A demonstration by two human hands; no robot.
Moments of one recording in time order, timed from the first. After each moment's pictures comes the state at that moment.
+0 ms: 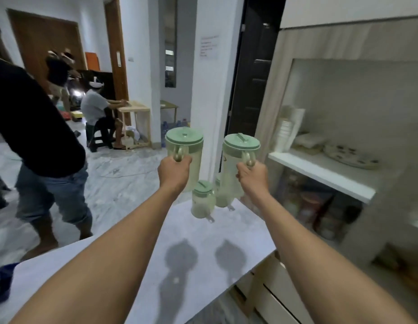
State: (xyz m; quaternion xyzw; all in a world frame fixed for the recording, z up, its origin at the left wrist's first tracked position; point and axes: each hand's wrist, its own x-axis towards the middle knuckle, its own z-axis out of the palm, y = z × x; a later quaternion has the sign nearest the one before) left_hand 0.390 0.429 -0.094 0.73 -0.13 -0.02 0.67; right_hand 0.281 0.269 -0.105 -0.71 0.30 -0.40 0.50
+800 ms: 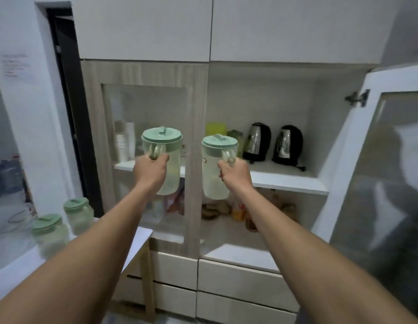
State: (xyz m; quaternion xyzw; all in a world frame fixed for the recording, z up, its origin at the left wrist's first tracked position) left_hand 0.046 0.325 -0.013 0.62 -0.40 -0.16 0.66; right_hand -0.148 0.256 -0.024 -0.63 0.47 -0.53 0.32
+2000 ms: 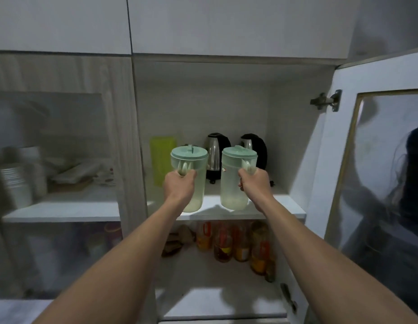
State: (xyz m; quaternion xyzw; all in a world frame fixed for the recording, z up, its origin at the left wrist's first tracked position) left_hand -0.113 0.048 -0.019 0.56 -0.48 -0.30 0.61; right_hand -0.305 0.034 -0.025 -0.52 0.54 -0.60 0.28
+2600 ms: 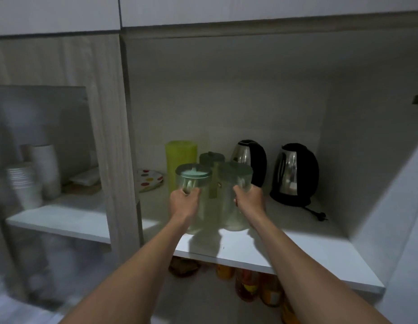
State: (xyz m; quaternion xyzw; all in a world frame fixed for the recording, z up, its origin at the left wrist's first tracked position) left_hand -0.108 -0.126 -0.062 0.63 -0.39 -0.25 0.62; right_hand -0.269 -0.173 -0.063 -0.55 0.53 -0.55 0.34
